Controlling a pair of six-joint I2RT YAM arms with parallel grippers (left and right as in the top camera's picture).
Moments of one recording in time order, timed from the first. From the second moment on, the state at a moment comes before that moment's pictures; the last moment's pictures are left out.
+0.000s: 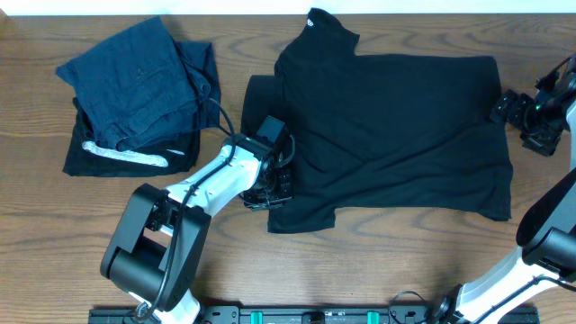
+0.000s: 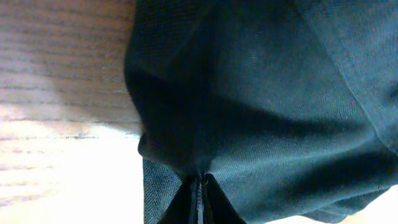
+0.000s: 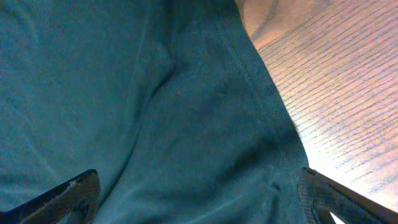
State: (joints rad) left arm -0.49 1.80 1.04 -0.78 0.30 -0.62; right arm -0.46 1.96 1.61 -1.04 -0.19 0.16
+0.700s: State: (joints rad) left arm -0.30 1.86 0.95 -0.92 0.52 -0.72; right arm -0.46 1.96 1.61 -1.04 -0.19 0.16
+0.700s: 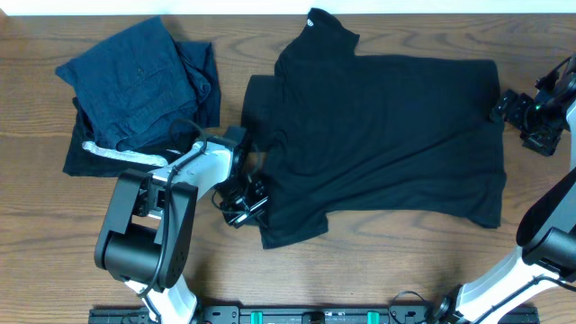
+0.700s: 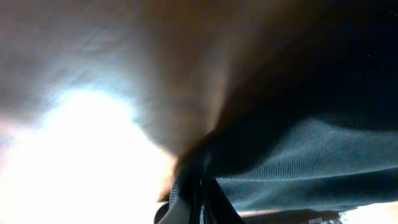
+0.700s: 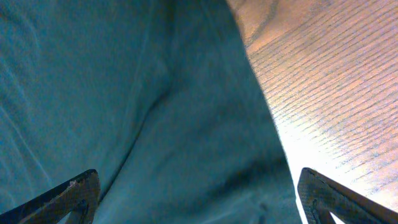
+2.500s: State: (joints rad) left arm -0.26 1.94 1.02 0.07 0.09 -0.33; right arm -0.46 1.96 1.61 -1.04 -0.19 0.16
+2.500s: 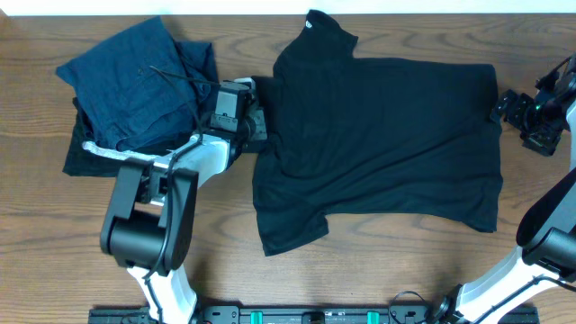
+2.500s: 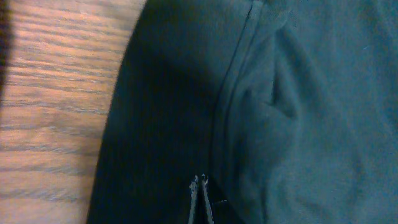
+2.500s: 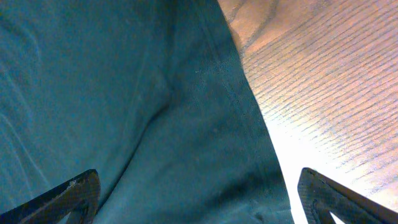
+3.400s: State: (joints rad) left arm -0.22 1.88 1.02 -0.07 0.05 -0.36; right arm -0.46 1.96 1.61 -1.04 -0.19 0.16
